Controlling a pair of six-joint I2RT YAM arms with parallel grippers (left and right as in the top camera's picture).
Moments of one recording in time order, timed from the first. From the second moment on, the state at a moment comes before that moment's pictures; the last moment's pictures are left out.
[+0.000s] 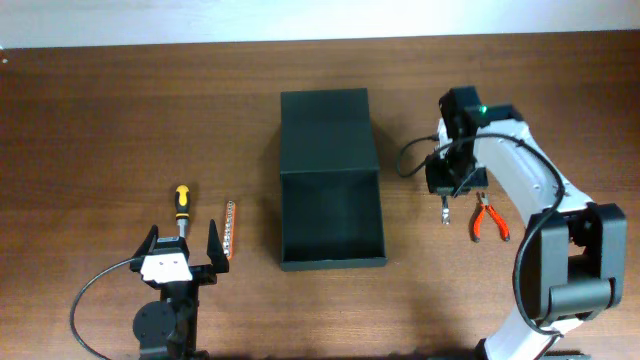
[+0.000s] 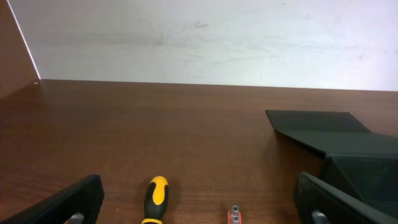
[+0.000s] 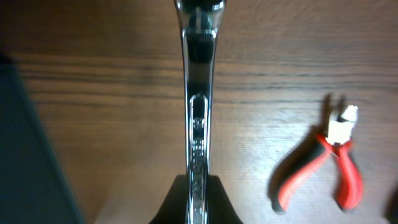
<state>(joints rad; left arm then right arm) 0.08 0.01 0.02 -0.10 0.01 -0.02 0.11 1.87 1.45 -1.15 -0.02 0.13</state>
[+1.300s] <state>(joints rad) 0.08 0.01 0.02 -0.10 0.01 -0.02 0.66 1.95 1.86 -1.40 -0.06 -0.13</state>
